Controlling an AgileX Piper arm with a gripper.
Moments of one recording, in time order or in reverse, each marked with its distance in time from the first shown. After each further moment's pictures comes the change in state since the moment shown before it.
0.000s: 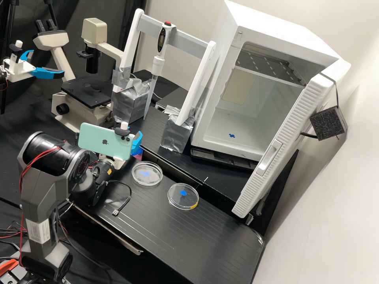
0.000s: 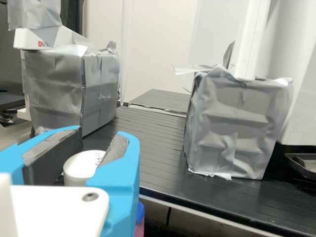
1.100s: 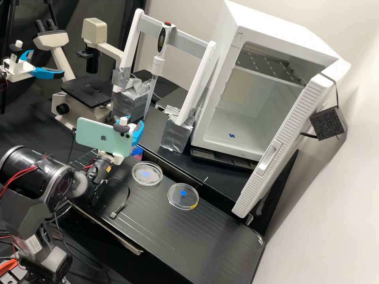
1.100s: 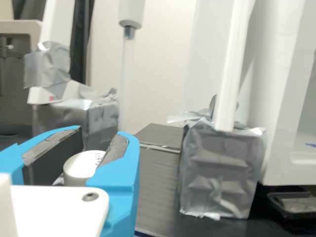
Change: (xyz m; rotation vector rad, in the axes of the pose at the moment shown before) arm -0.023 0.026 -0.015 0.019 0.085 0.068
